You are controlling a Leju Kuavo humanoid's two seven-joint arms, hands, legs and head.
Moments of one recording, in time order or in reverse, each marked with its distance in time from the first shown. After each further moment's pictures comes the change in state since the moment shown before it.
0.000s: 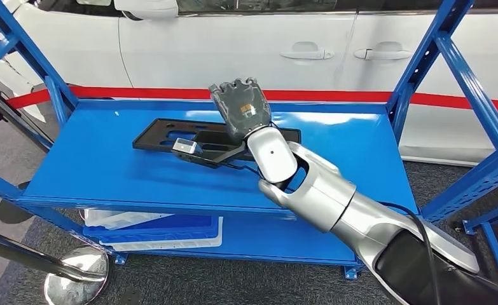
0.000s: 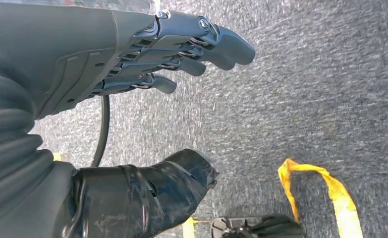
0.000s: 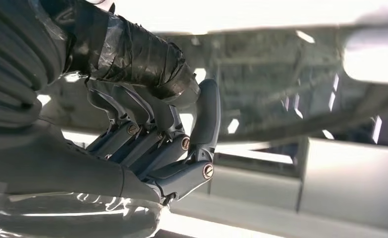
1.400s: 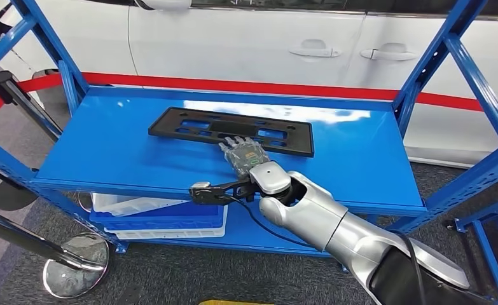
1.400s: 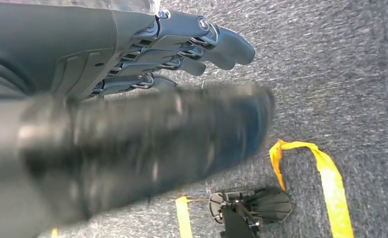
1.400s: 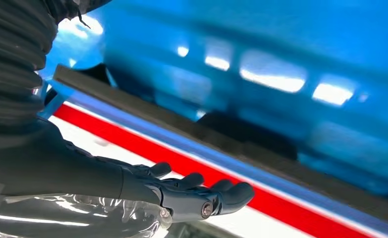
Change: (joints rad) left arm -0.006 -0.004 0.000 0.000 0.049 -0.095 -0.063; right arm 0.114 0.006 0.044 0.141 -0.445 0.386 -0.028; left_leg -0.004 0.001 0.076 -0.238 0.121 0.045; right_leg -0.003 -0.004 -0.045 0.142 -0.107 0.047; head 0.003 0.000
